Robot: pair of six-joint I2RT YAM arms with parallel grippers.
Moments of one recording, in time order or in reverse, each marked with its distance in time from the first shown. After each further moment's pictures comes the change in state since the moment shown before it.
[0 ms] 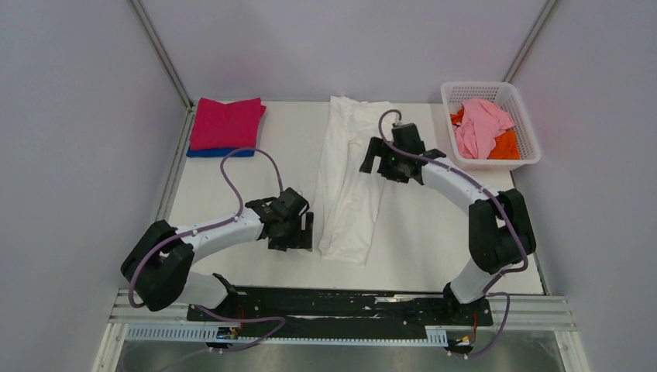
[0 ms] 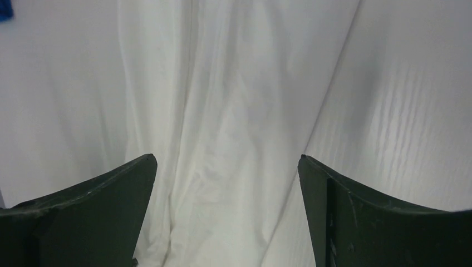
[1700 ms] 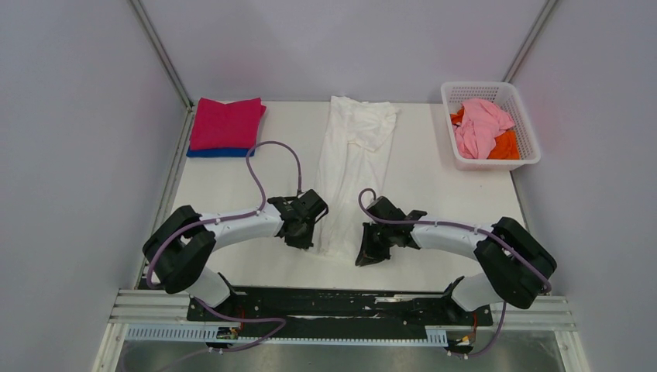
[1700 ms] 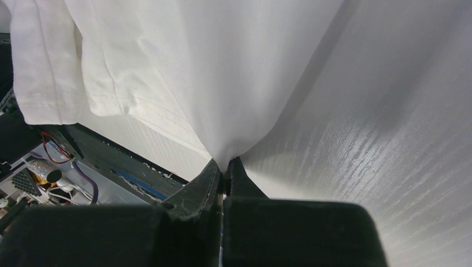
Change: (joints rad) left arm -0.106 0.179 0.120 -0.039 -0.130 0.054; right arm 0.455 -0.236 -0.600 -0.019 -0.171 0.361
